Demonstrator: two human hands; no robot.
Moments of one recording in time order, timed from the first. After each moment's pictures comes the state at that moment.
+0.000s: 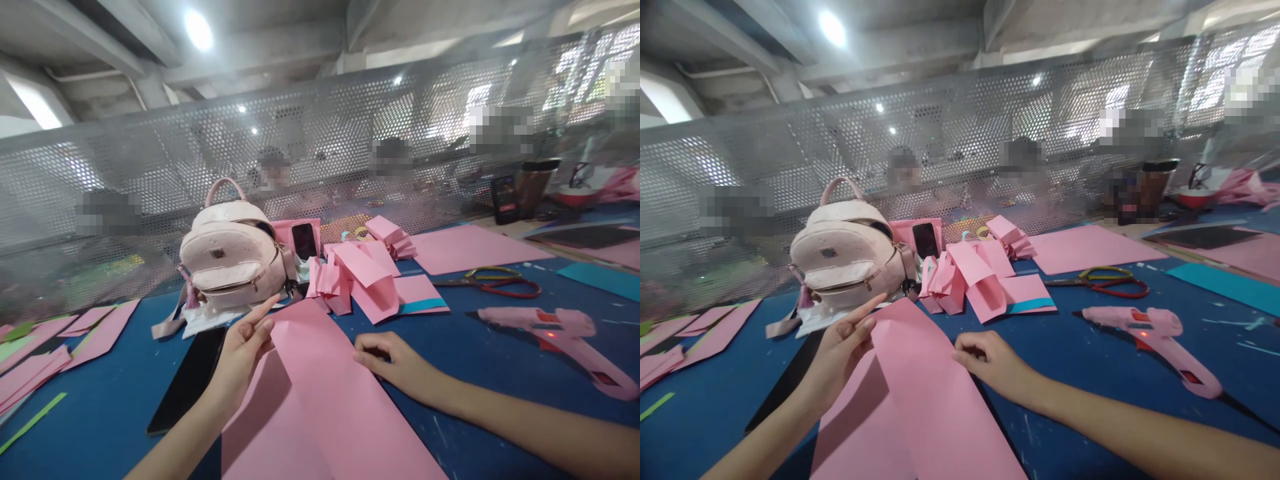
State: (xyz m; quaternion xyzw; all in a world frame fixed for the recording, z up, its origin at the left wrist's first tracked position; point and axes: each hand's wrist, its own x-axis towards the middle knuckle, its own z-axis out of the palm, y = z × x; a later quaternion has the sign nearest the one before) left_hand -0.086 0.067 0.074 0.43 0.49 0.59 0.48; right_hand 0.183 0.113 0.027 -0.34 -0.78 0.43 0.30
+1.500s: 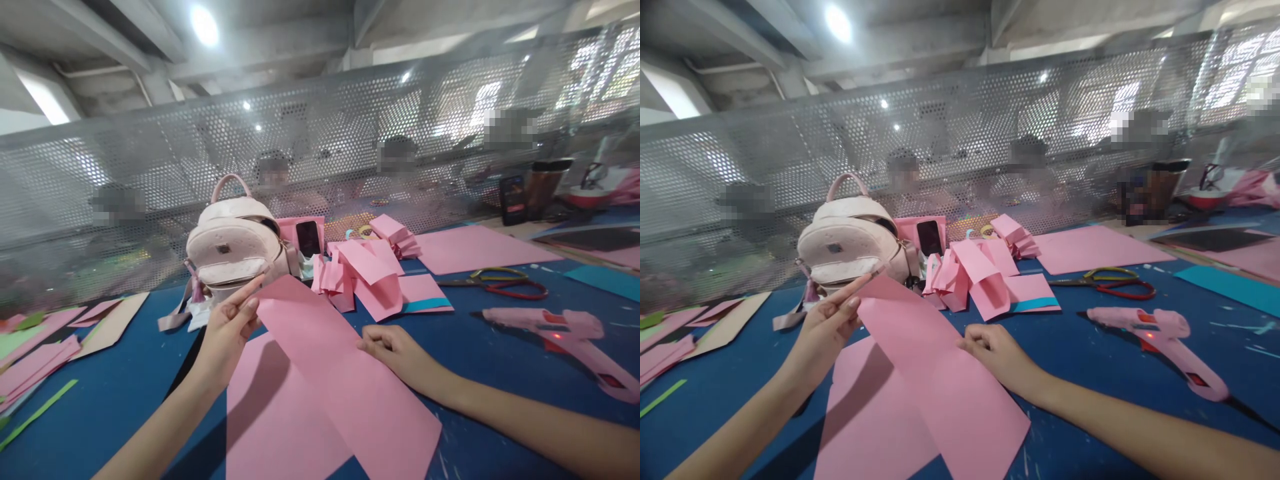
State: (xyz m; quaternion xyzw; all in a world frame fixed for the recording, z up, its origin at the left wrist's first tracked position) left_hand -0.107 0.074 0.096 0.43 0.45 0.64 0.45; right_hand 0.183 0.116 0.026 -0.37 -0.75 0.44 0.32
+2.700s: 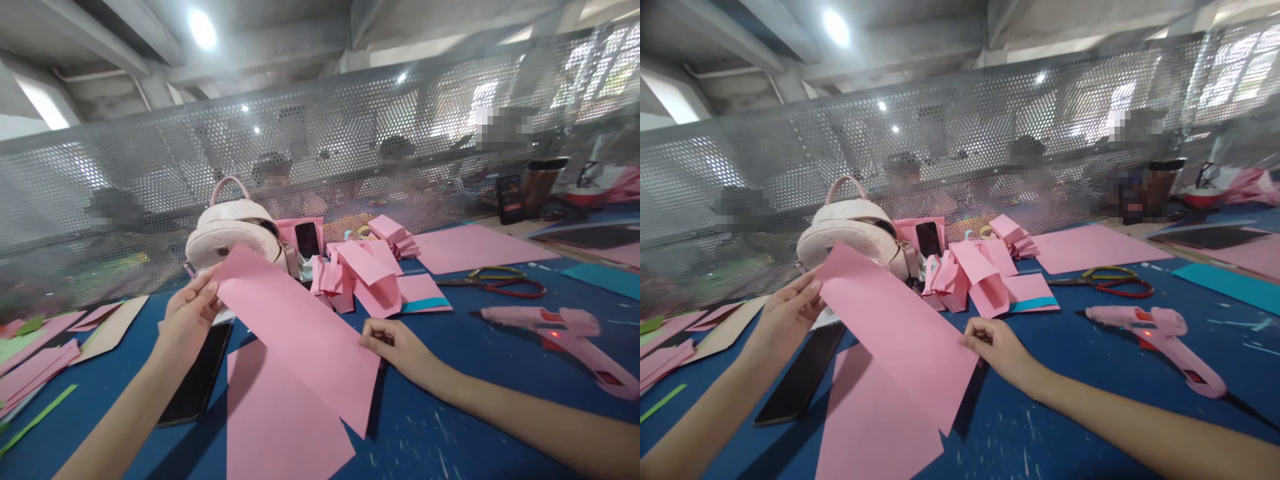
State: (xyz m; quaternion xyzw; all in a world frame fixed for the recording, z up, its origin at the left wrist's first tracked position) left_hand -0.152 0.091 0.120 0.40 0.42 0.72 0.38; right_hand 0.184 0.120 0.030 -0.37 -0.72 0.46 0.35
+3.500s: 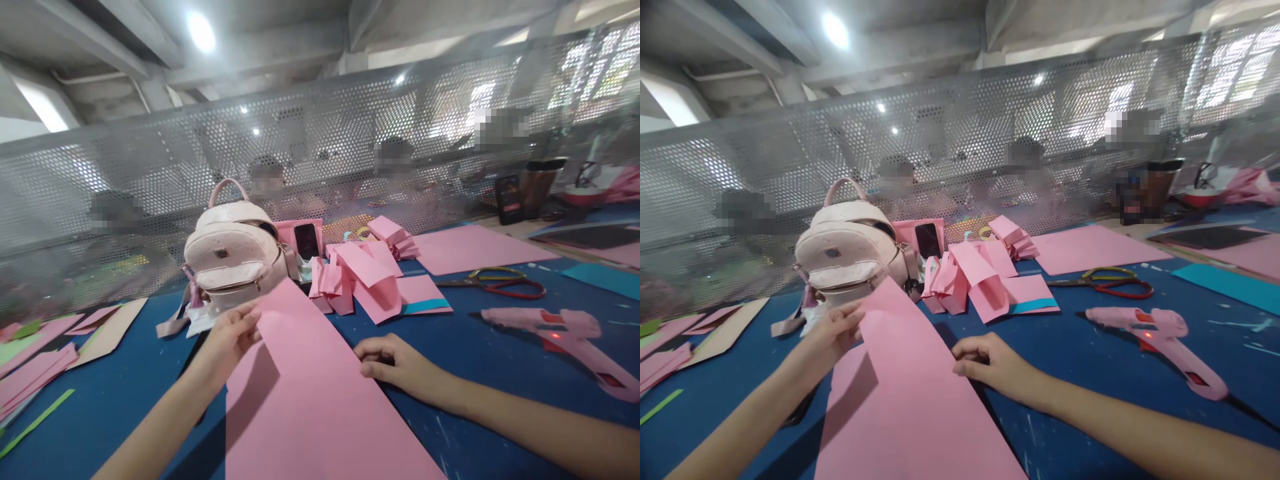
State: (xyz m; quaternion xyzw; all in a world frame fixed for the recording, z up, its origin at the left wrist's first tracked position) left_hand -0.114 0.083 0.092 0.40 0.45 0.56 0.56; right_hand 0.184 0.111 0.032 -0.30 -0.75 0.52 0.27
